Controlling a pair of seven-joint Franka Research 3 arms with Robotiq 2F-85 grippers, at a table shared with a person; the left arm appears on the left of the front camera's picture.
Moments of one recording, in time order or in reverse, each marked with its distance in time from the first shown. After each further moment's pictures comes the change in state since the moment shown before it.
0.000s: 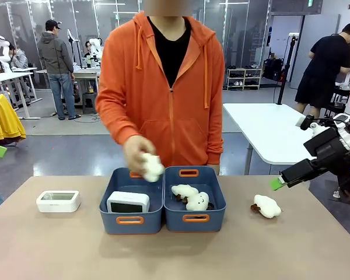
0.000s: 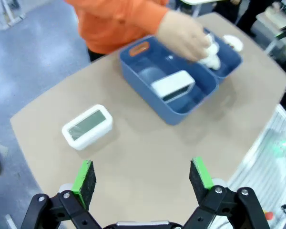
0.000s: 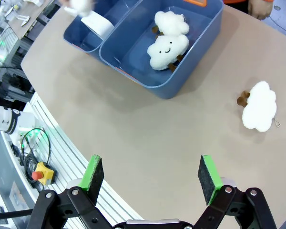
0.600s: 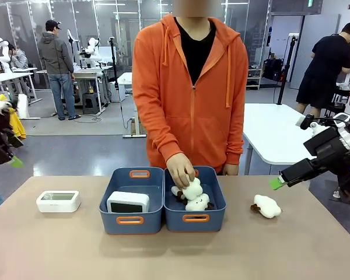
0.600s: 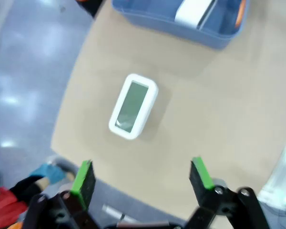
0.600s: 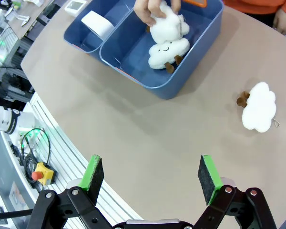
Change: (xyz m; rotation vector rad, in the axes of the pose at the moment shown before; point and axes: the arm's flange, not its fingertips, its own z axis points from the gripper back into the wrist) left arm 0.060 0.066 -0.116 -0.023 0.467 -0.613; right arm 0.001 0.001 0.001 -0.001 -0.002 0.003
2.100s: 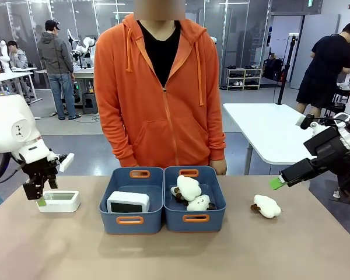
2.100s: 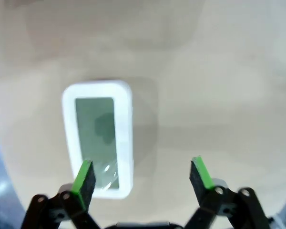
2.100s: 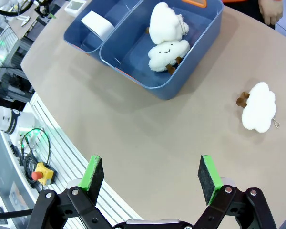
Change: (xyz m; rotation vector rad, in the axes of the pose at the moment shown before) left arm 0.013 0.023 -0.185 -0.303 0.131 -0.349; right arm 0.000 0.000 0.000 -0.001 0.000 0.000
